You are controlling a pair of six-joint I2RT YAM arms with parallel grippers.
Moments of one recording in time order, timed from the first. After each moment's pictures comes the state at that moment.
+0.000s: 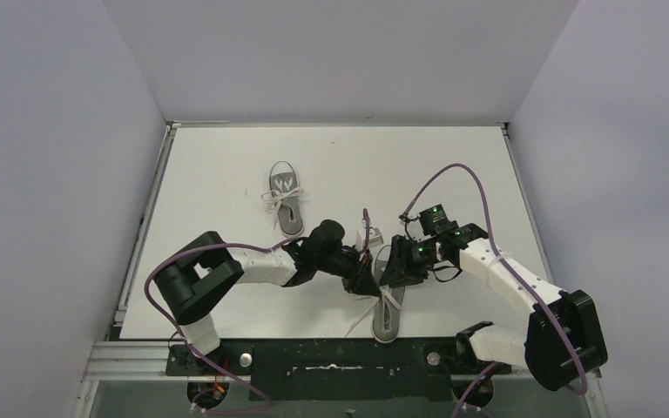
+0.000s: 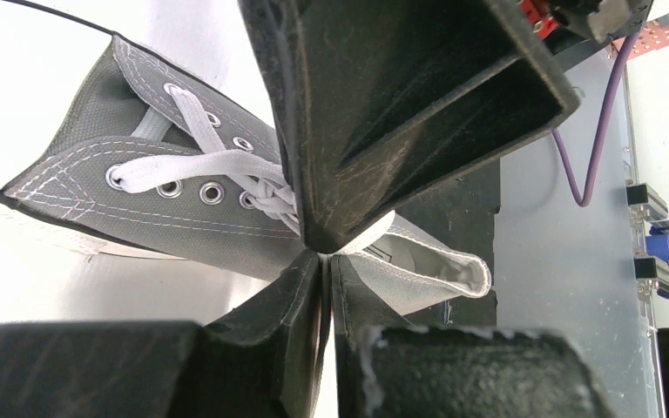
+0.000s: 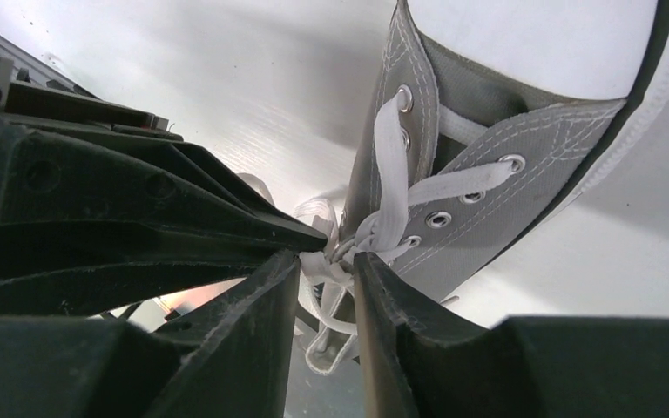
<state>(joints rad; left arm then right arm) -0.95 1.74 0.79 0.45 0.70 -0.38 0.41 1.22 0.72 -0.70 -0.57 0.49</state>
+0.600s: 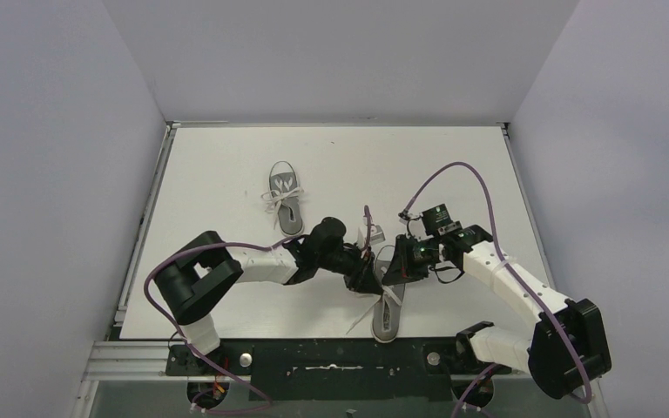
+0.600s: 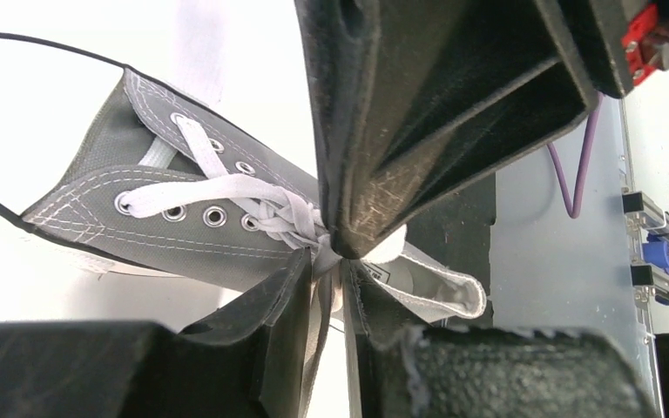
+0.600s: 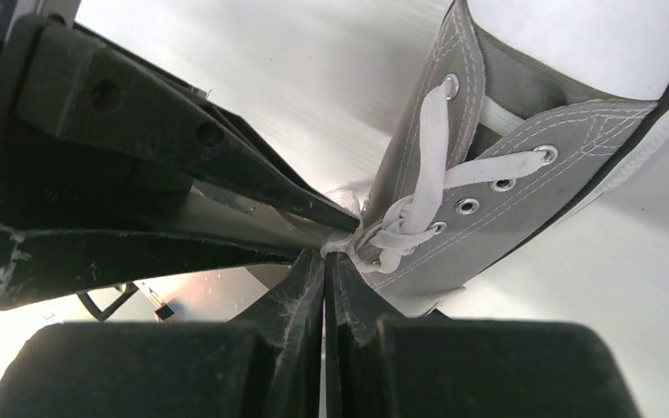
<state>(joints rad) -0.94 1.74 0.82 0.44 0.71 -0.38 0.41 1.16 0.73 -0.69 -0.60 0.46</state>
